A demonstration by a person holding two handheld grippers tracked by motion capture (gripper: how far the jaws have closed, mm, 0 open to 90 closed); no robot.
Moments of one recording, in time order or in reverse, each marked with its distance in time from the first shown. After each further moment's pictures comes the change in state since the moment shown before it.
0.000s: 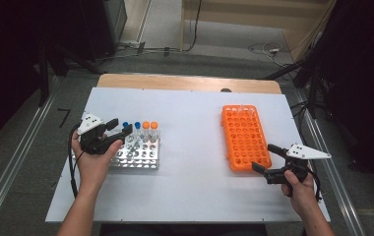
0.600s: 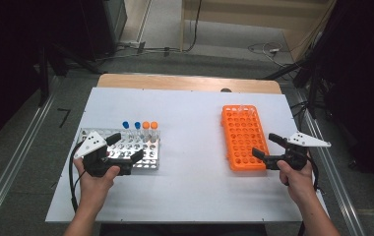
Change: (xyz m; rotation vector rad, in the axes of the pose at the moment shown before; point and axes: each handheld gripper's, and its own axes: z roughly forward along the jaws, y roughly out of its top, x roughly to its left) left arm -0.044 -0.021 -0.029 -0.040 -0.185 0.045; right arm -0.020 0.021 0.014 -0.034 -0.062 0.043
